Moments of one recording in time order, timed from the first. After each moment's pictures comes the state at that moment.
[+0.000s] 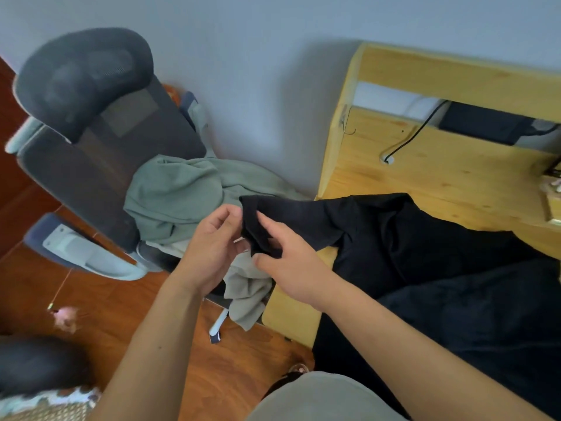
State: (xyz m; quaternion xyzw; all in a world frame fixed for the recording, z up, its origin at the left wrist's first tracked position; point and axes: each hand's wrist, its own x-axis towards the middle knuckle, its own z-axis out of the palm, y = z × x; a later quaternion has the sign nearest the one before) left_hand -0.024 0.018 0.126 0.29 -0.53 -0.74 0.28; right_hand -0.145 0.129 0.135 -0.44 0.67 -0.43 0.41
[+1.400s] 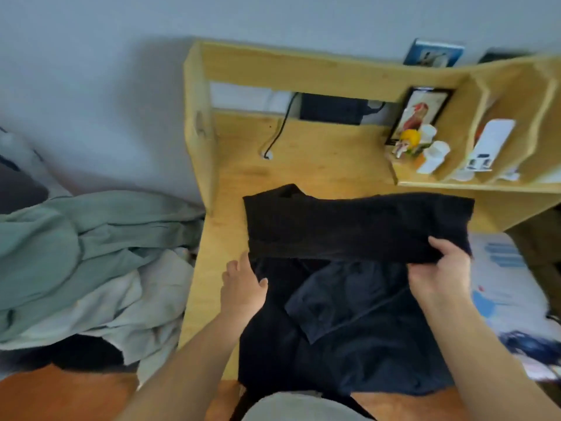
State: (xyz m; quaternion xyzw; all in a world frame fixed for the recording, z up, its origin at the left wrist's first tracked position) left_hand -0.222 0.116 -0.037 0.38 -0.86 -0.33 -0.09; right_hand -0.379 0.371 0.102 0.26 0.46 -0.84 0.08
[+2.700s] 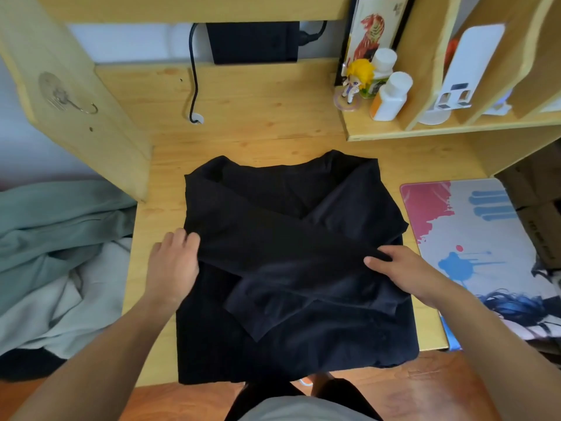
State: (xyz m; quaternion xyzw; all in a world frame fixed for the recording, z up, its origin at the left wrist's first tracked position) left_hand -0.269 0.099 -0.063 0.16 -0.98 0.06 -0.04; right_hand -0.450 0.500 -0.005 0.00 0.85 -0.35 0.40
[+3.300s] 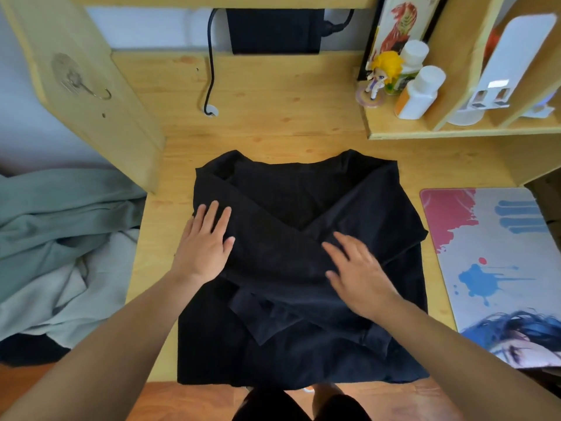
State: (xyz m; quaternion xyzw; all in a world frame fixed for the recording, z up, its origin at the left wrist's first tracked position) left_hand -0.304 0.104 -0.099 0.16 -0.98 -0.04 -0.09; right_hand -0.415 0.434 -0.066 -0.38 0.91 -0.03 0.15
